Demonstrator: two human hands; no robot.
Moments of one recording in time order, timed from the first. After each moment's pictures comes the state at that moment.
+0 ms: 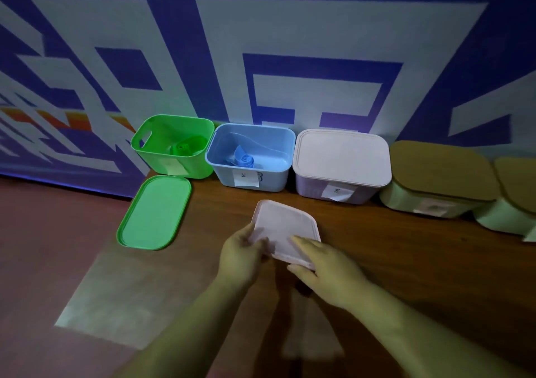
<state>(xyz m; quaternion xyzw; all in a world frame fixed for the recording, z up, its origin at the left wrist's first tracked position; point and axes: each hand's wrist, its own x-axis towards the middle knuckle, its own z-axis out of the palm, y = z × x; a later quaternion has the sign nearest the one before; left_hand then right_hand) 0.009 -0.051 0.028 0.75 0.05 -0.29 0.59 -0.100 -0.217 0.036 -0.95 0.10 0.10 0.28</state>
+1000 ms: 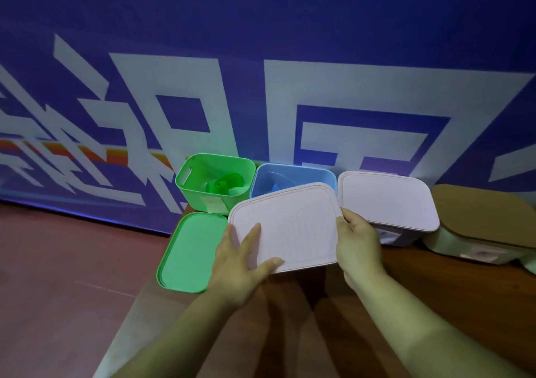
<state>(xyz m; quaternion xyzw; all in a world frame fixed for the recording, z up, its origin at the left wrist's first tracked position) 0.119 0.052 0.061 0.93 -0.22 -0.15 0.27 0.035 -0.162 0.096 -0.69 0.41 -0.21 0.57</state>
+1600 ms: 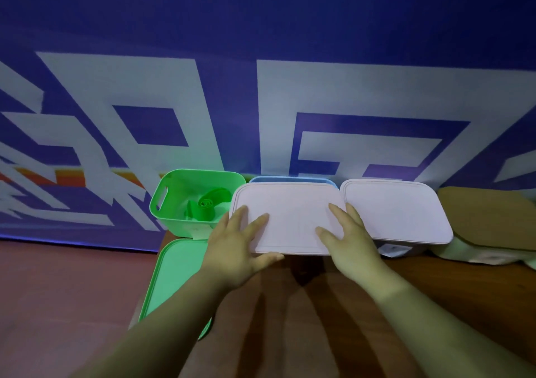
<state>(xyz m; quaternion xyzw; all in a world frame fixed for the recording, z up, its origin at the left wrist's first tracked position) 0.257 0.007 0.055 0.91 -0.38 -0.09 0.12 0.107 -0.191 0.086 -0.84 0.37 -0.05 0.39</state>
